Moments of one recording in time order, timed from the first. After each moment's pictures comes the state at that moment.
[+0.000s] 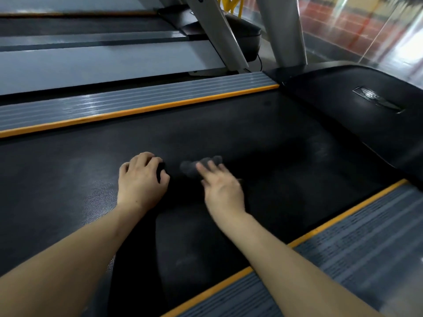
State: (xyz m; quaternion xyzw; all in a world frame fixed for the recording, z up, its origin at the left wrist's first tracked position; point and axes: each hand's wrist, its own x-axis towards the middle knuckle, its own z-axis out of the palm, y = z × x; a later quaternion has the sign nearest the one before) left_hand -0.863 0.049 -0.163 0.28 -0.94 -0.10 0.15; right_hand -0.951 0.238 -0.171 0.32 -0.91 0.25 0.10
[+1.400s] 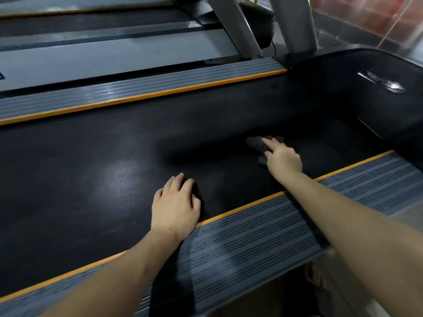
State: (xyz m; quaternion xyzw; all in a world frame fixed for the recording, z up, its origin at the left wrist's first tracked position) left_hand -0.718 0.189 -0.140 0.27 -0.95 -0.14 0.06; right_hand -0.980 0.363 -0.124 0.19 -0.96 0.19 -0.01
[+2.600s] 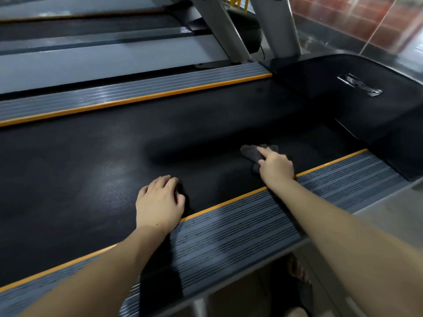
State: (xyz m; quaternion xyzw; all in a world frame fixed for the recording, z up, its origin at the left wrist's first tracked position) left_hand -0.723 0.197 -0.133 0.30 -0.94 -0.10 0.09; right_hand -0.972 0.405 -0.123 0.14 -0.98 0.17 0.00
